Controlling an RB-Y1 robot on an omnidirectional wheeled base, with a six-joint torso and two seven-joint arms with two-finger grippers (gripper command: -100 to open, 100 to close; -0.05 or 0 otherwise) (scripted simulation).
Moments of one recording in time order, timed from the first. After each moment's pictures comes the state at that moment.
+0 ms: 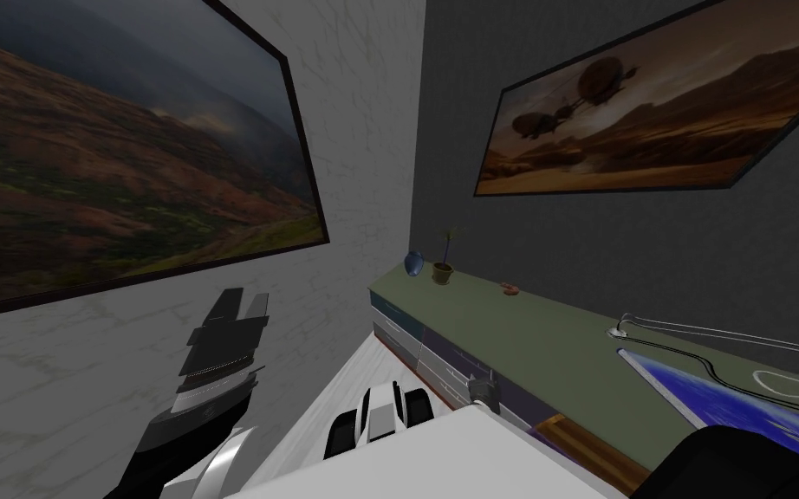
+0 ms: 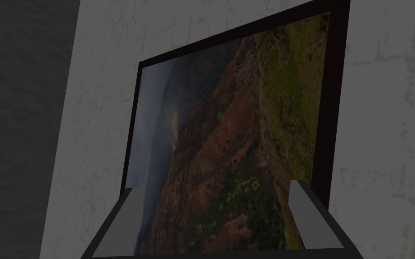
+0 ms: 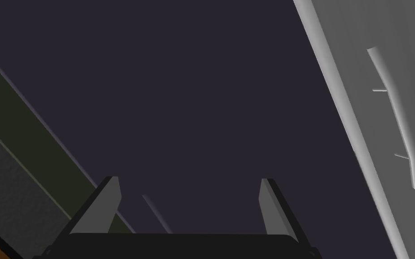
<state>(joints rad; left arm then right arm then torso) 0.53 0.04 0.06 -2.26 0.03 -0.56 -0.17 0.38 -0.15 0.17 -1.10 1.75 0.91 0.21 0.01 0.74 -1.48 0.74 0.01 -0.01</state>
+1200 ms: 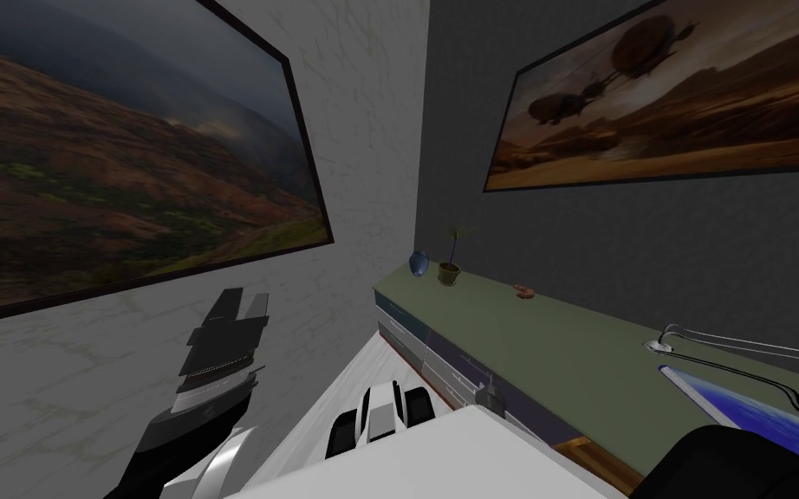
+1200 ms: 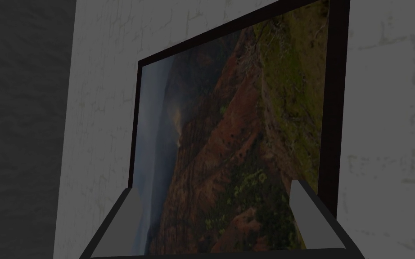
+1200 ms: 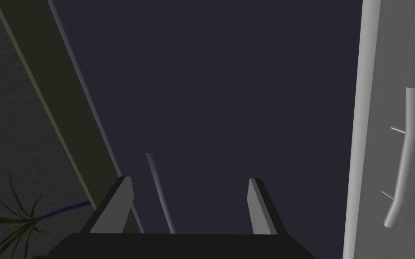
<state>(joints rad) 0.53 0.04 0.06 -2.26 0.03 -0.56 -0.17 0.39 -0.14 0.20 -0.98 1.96 1.08 0.33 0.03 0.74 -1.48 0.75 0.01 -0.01</state>
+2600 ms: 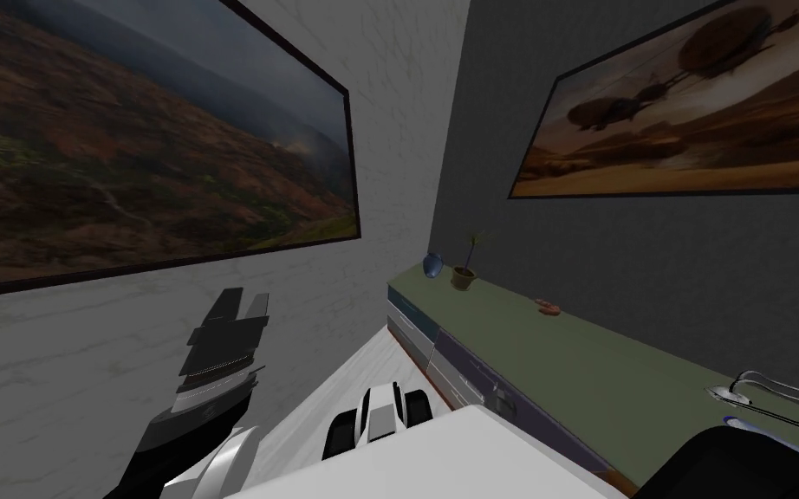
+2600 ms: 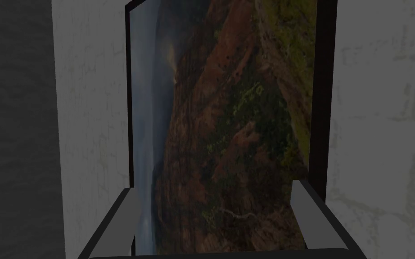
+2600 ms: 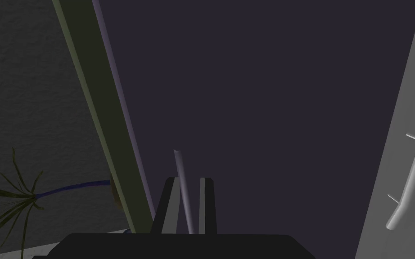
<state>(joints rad) 0.53 0.04 0.06 -2.26 0.03 -0.56 -0.17 0.35 -0.16 0.15 -0.89 1.90 1.09 0.33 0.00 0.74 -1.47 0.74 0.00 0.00</state>
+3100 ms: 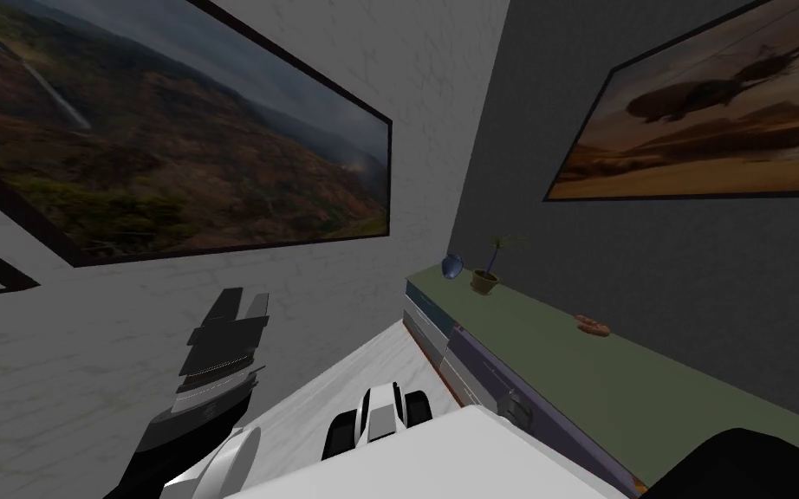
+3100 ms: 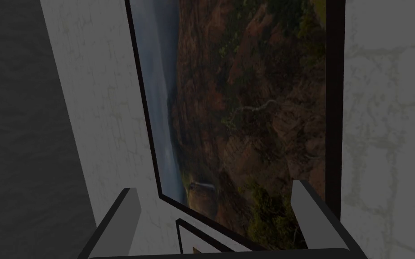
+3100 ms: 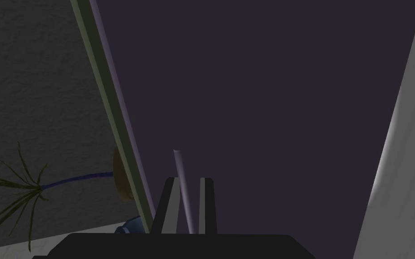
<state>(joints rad) 0.53 0.04 0.06 -2.26 0.03 -0.56 -0.17 0.29 -0.19 0.07 -0.80 1.78 1.08 0.32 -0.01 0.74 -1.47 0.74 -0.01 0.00</state>
